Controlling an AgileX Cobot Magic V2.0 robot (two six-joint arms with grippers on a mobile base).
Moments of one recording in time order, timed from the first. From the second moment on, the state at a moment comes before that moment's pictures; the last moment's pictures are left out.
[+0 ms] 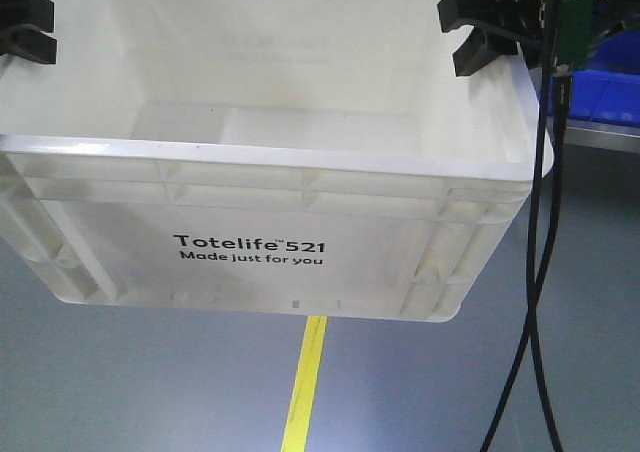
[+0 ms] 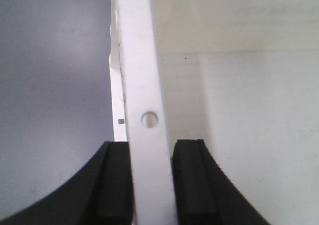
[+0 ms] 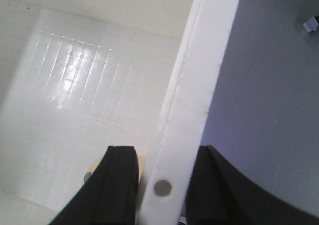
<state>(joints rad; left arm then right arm) -0.10 1.31 -1.44 -0.18 1.05 -0.01 0.34 1.50 -1.65 0.12 1.23 0.08</state>
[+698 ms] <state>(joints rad) -0.10 1.31 -1.44 -0.18 1.05 -0.01 0.34 1.50 -1.65 0.12 1.23 0.08</state>
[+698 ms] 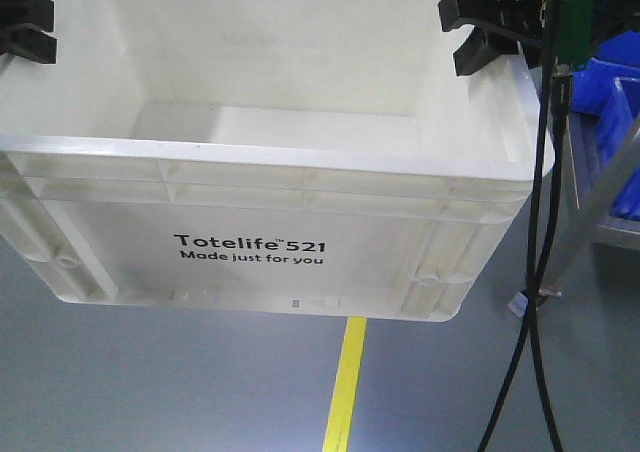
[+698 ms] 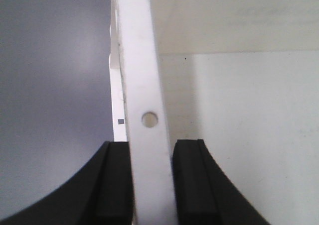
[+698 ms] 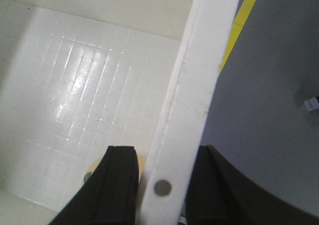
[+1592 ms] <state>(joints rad) -0.10 1.31 -1.44 -0.18 1.05 -0.01 0.34 1.50 -1.65 0.12 1.23 0.08</state>
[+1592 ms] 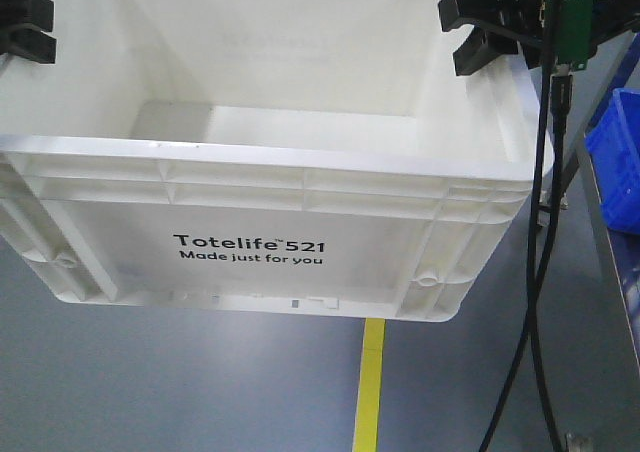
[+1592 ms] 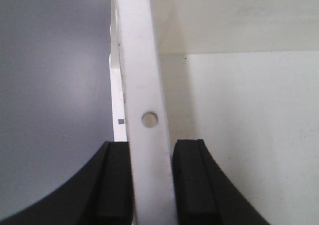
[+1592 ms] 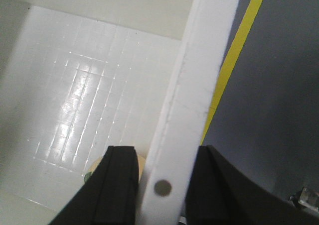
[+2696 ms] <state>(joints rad) -0.10 1.31 -1.44 -0.18 1.05 -0.01 0.34 1.50 -1.65 0.12 1.23 0.08</state>
